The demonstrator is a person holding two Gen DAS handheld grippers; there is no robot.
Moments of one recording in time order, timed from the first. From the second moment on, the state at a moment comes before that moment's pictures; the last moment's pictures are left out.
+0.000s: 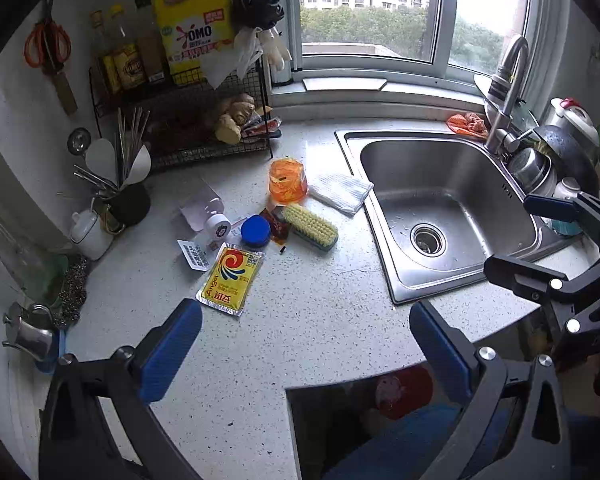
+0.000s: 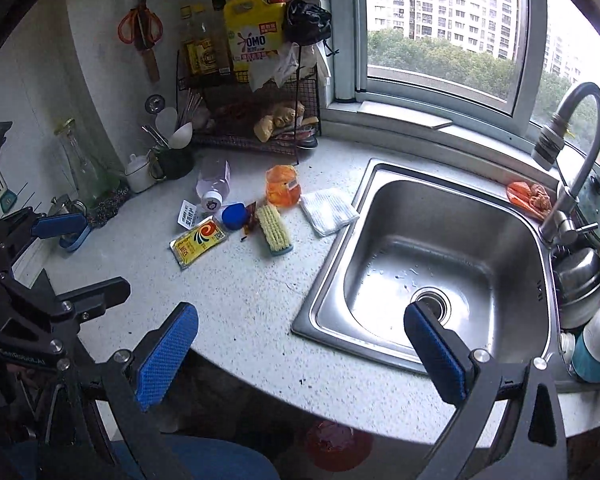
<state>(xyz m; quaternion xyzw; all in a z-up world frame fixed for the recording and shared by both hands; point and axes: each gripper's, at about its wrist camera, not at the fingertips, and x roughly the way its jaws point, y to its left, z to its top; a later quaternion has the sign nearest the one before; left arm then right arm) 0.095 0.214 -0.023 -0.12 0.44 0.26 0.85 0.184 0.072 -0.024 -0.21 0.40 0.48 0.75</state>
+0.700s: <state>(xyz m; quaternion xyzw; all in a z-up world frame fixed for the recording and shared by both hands) 0.128 0.343 -0.093 -0.19 0.50 0.25 0.81 0.216 0.207 -0.091 -0.28 0.47 0.51 0.66</state>
